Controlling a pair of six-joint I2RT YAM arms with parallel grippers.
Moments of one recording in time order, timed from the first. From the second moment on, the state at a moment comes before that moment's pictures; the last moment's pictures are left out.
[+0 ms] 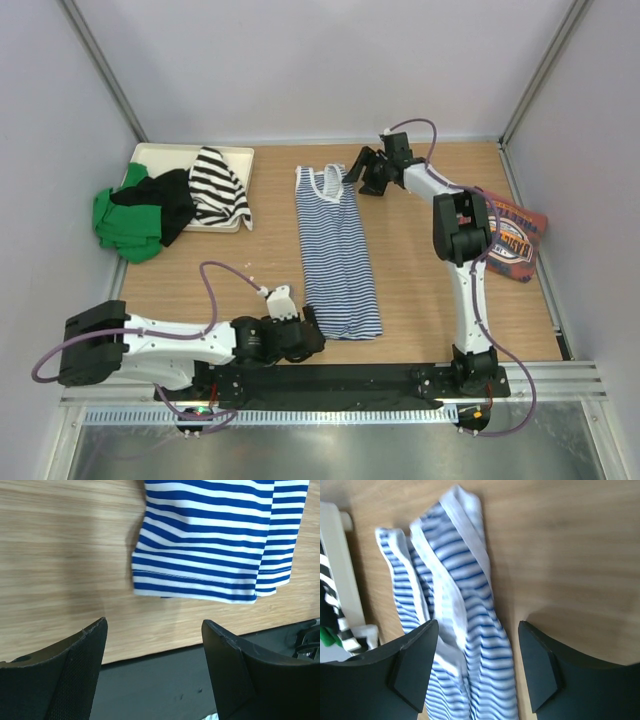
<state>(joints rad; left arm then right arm) -1.39 1.23 0.54 -0.35 -0.50 -1.45 0.23 2.42 1.94 -0.27 -0.41 0.66</state>
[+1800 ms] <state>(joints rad) -0.56 1.88 1.07 -0.05 -0.01 -0.86 0.42 1.39 0.52 -0.12 -0.38 0.62</state>
